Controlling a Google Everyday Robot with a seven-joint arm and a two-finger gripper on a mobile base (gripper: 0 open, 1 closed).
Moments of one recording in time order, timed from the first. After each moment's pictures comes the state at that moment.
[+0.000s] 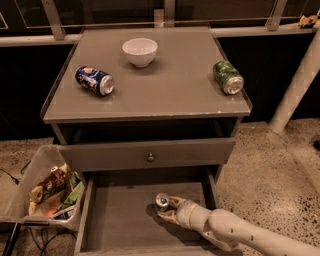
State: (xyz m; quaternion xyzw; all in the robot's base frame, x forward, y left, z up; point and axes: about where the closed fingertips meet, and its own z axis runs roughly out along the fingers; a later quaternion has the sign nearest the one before) arm 0.520 -0.053 0.391 -0.46 0.73 0.14 0.48
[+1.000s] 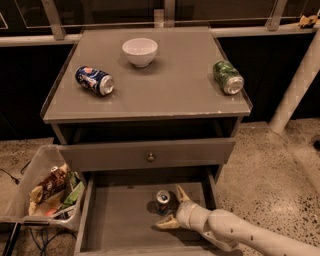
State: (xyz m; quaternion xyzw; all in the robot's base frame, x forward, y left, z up) arm 0.520 -0.053 0.391 -0.46 0.73 0.14 0.48
